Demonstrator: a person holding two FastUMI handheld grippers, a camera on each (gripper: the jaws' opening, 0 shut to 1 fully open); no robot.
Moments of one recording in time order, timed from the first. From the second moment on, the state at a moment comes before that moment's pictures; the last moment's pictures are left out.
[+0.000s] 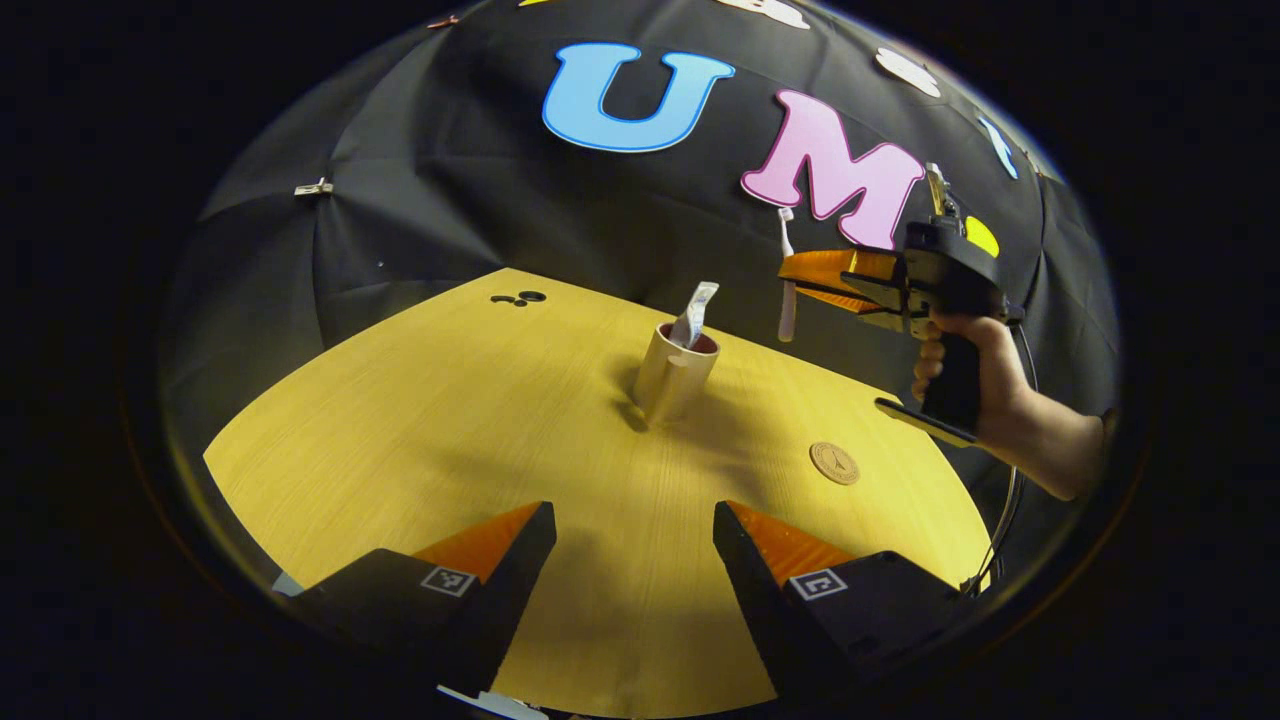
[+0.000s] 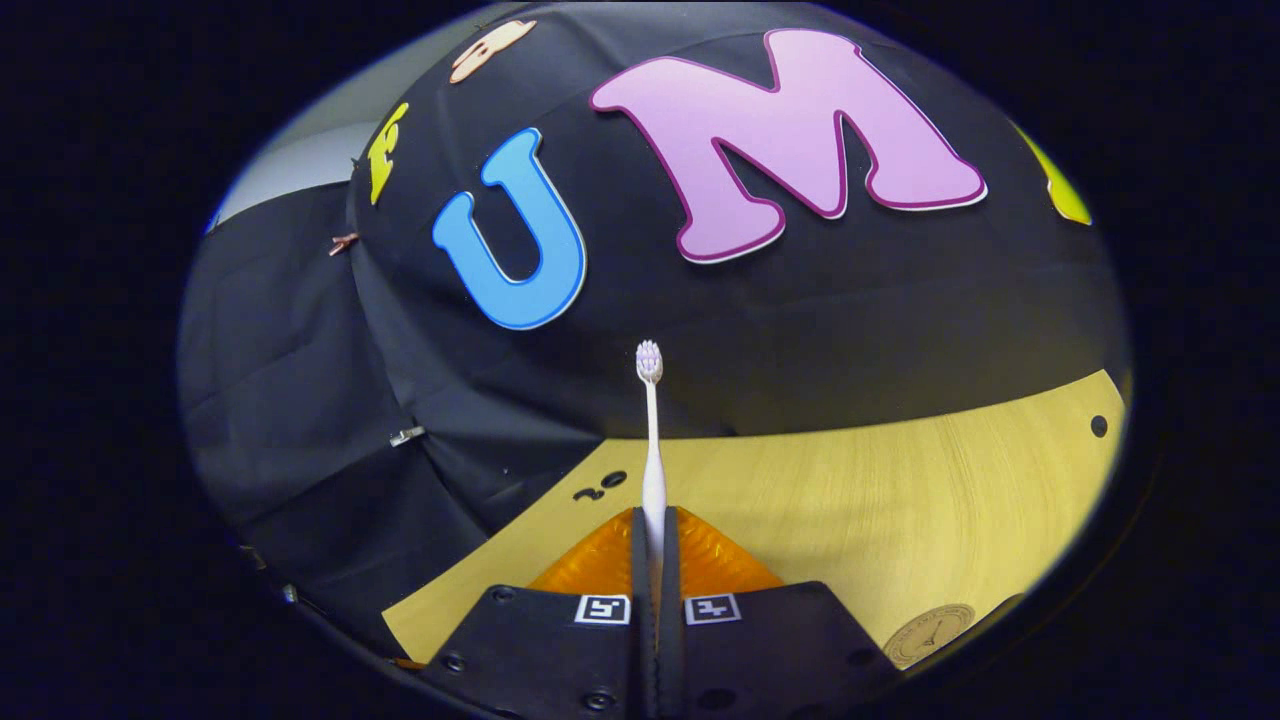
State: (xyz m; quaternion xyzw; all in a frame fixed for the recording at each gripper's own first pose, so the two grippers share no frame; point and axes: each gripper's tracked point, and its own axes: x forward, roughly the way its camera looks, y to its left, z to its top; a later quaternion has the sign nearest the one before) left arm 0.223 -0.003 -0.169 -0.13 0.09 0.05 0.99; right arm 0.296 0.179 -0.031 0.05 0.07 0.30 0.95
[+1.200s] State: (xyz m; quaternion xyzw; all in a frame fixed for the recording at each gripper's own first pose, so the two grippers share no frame) left arm 0.261 0.009 -0.185 -0.10 0.10 0.02 0.99; right arm 0.335 0.191 -0.118 0.02 0.04 0.27 0.96
